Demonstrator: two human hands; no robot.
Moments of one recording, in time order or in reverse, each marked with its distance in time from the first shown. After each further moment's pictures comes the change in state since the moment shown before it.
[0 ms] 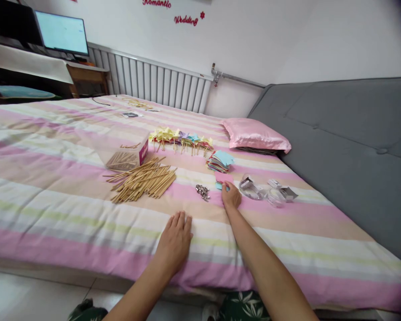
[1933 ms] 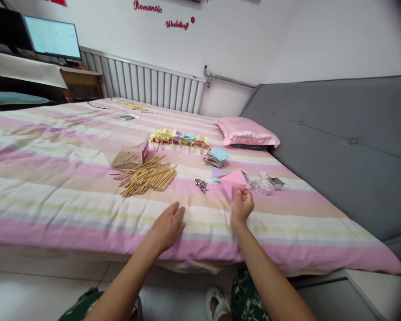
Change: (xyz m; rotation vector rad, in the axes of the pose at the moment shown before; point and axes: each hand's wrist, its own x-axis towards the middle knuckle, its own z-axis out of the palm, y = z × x) left_hand -0.022 -0.037 -0.025 -0.289 0.032 0.064; right_hand -0.083 -0.013 -0.076 0.692 0.304 0.178
